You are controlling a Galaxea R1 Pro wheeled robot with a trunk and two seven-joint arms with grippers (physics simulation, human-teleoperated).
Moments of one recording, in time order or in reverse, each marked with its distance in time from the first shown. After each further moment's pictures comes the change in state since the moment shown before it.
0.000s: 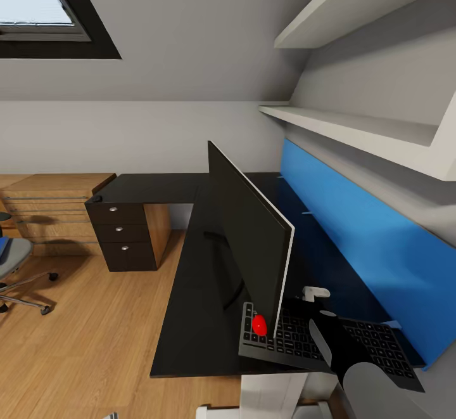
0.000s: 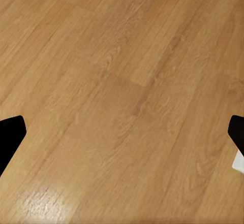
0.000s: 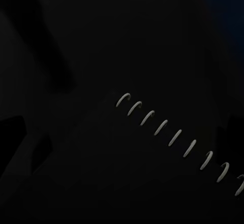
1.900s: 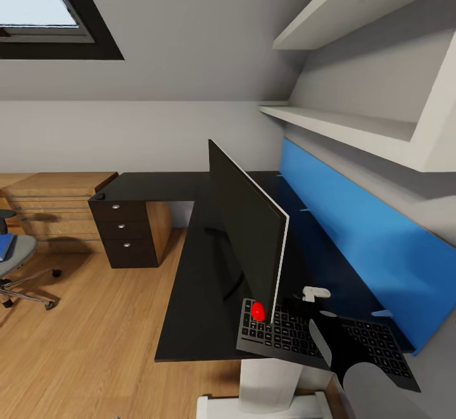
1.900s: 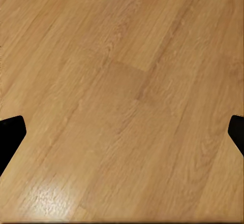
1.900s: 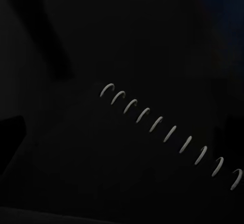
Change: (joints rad) left arm 0.001 0.001 -0.033 0.024 0.000 0.000 -0.002; right arm 0.000 0.000 -0.002 0.004 -0.001 -0.009 -0.004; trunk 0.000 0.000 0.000
